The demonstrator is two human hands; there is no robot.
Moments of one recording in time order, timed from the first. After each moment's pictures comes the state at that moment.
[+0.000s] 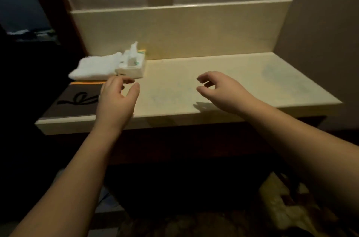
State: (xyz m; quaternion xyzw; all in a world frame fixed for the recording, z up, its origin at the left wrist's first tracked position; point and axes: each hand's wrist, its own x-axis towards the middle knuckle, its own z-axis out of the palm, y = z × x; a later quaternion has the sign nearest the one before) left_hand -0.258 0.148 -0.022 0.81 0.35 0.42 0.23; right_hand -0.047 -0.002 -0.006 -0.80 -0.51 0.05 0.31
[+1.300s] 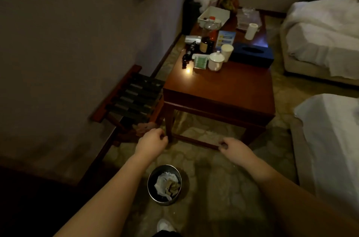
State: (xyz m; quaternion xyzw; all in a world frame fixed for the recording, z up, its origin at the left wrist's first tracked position) left_hand 0.199 -0.430 -0.261 0.95 -0.14 -0.18 0.22; right_hand 0.089 -0.687 -0.262 -0.92 0.21 0.22 0.26
